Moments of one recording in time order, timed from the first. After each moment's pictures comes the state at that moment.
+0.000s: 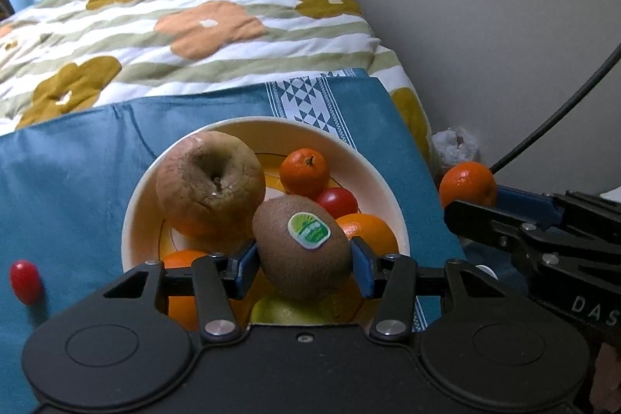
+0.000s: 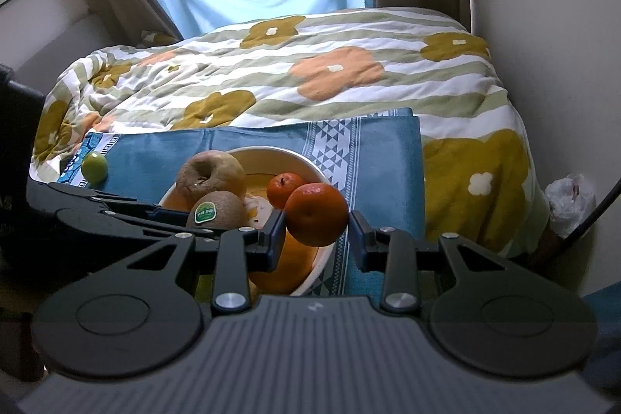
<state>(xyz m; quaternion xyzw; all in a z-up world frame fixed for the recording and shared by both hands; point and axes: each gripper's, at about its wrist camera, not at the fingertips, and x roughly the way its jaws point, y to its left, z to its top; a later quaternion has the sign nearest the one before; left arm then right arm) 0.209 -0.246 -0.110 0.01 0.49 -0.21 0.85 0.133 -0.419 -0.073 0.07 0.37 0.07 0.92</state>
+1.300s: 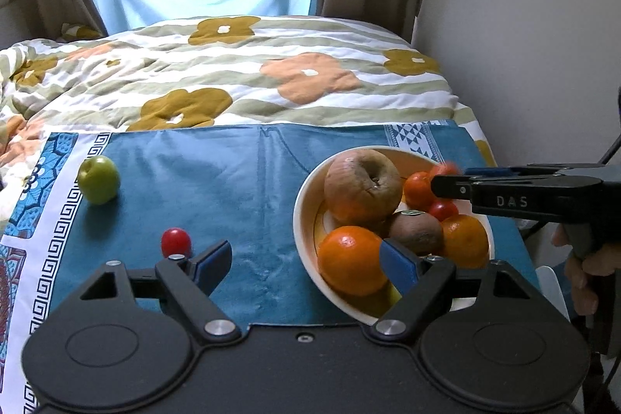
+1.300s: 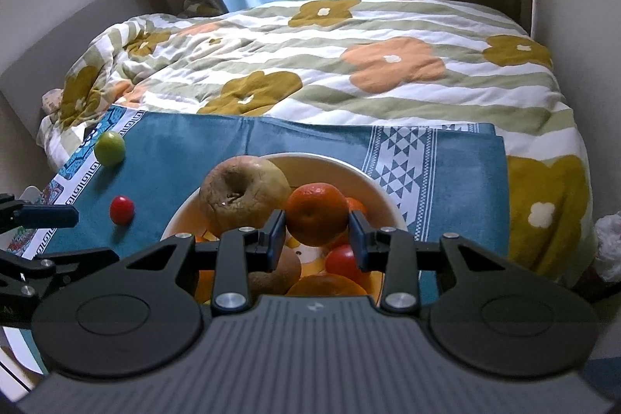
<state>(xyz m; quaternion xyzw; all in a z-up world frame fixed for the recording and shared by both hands) 0.149 -0.155 -0.077 0.00 0.41 -0.09 0.91 0.197 -0.375 -0.098 0.04 0.39 0.15 0.91</state>
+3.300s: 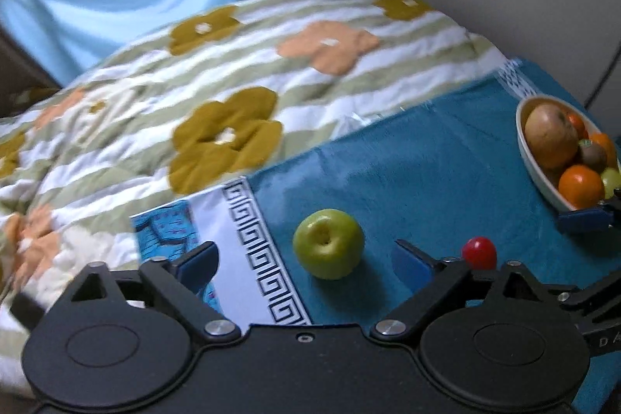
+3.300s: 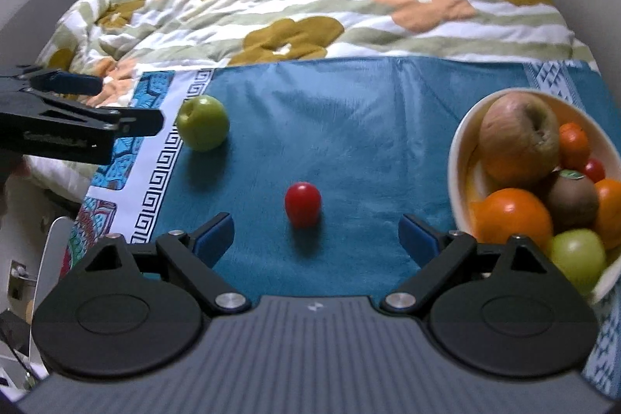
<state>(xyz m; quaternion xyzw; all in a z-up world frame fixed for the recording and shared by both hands) 0.289 0.062 -0.094 0.17 0.44 -0.22 0.86 0.198 -0.119 -0.104 0.07 0.48 0.05 0.87</state>
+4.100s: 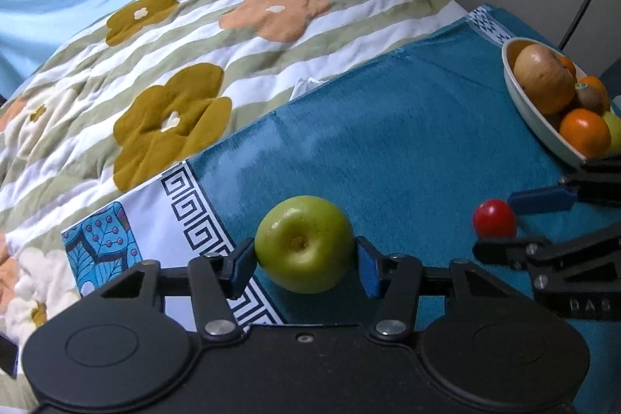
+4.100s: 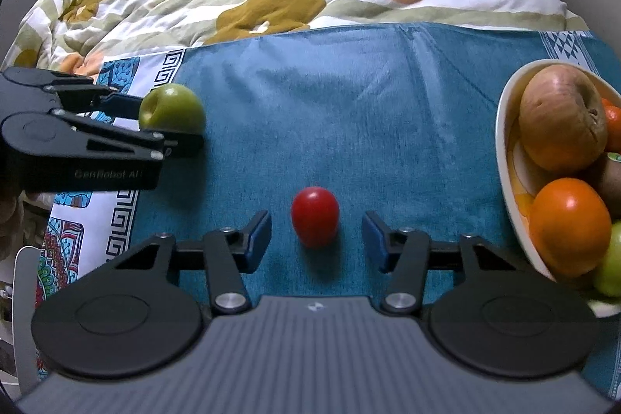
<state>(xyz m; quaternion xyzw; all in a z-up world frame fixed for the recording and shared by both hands) 0.308 0.051 -0.140 0.20 0.46 -0.29 0.82 0.228 -0.097 -0.137 0.07 0.51 0.01 0.86</state>
